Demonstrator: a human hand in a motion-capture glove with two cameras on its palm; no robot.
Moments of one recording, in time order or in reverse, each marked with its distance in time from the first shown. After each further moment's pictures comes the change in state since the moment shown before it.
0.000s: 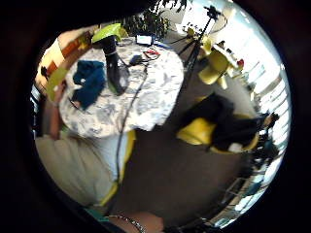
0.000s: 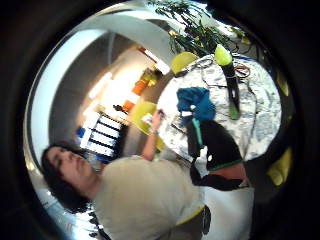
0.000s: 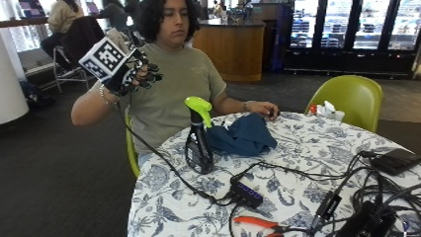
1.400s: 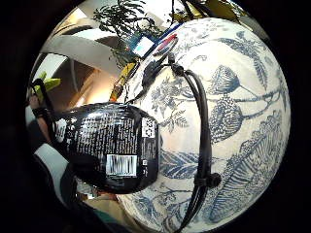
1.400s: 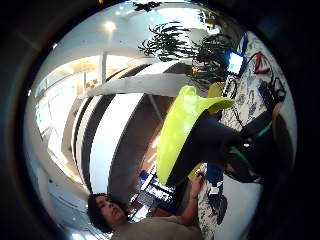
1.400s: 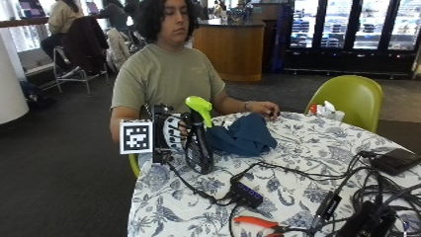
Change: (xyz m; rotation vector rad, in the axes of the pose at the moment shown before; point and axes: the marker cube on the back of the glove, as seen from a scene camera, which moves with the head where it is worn) arm 0.100 -0.140 0.145 0.370 -0.660 0.272
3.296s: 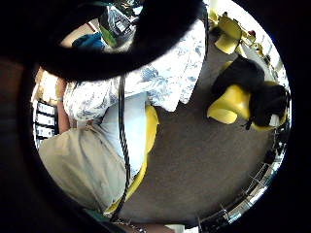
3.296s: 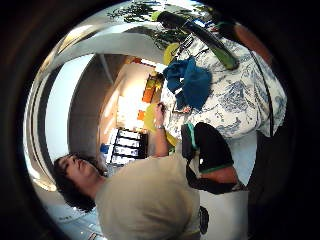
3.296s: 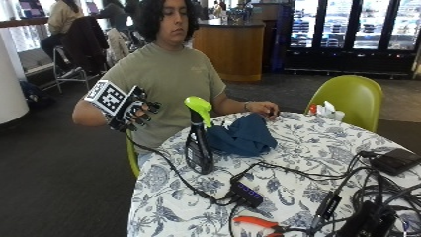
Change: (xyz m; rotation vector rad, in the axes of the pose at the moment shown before) arm -0.042 0.210 -0.104 -0.390 0.638 -0.087
